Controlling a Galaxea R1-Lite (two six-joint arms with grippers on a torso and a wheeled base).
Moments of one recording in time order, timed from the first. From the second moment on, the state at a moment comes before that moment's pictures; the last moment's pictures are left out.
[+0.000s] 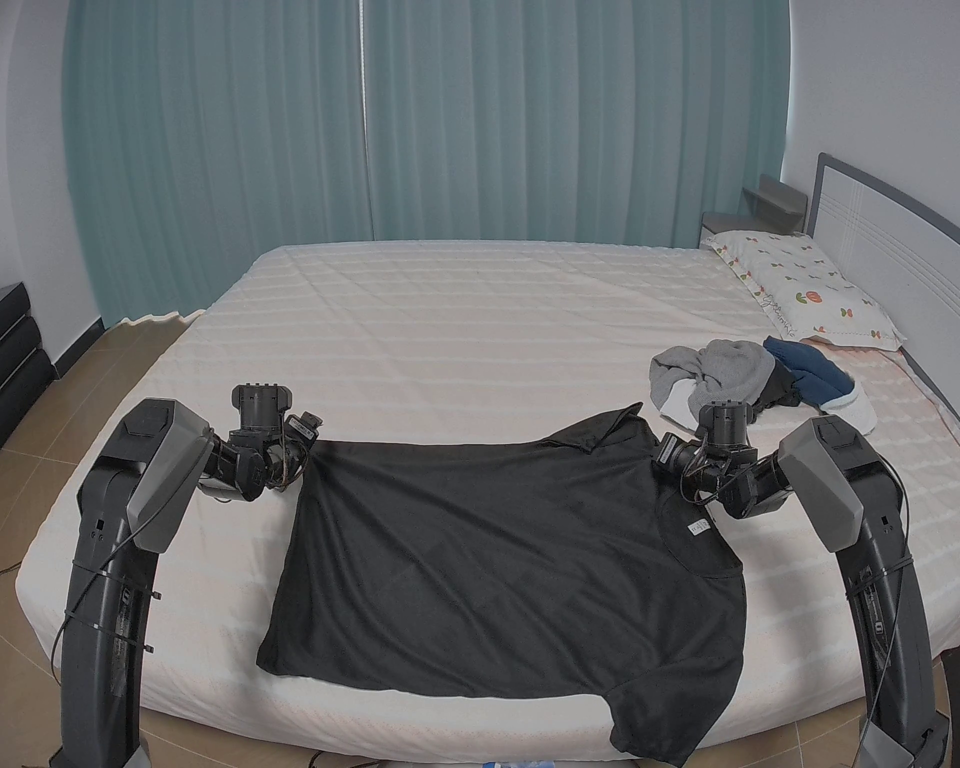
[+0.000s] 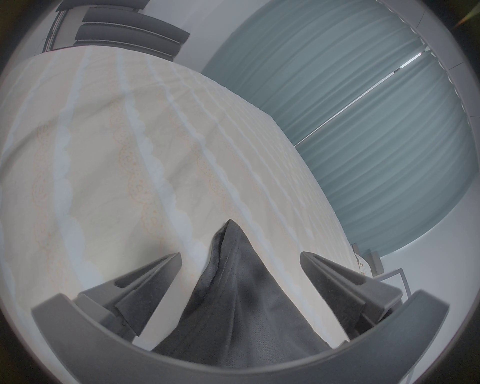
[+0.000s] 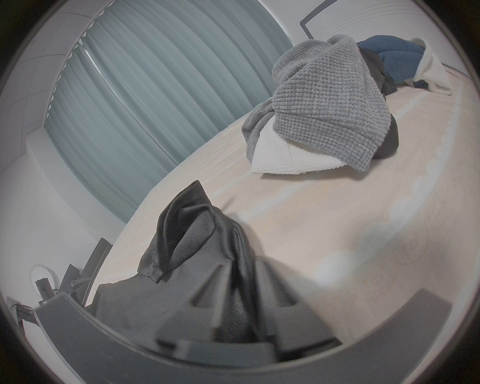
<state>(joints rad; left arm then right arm) -0.04 2.70 -1.77 -0.40 0.06 -0.99 0.10 2.79 -1.78 -0.59 0.12 0.58</state>
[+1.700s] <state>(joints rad) -0.05 2.61 -1.65 -0.36 0.07 -0.99 0.03 2.73 -1.67 -0.68 0.02 0.58</state>
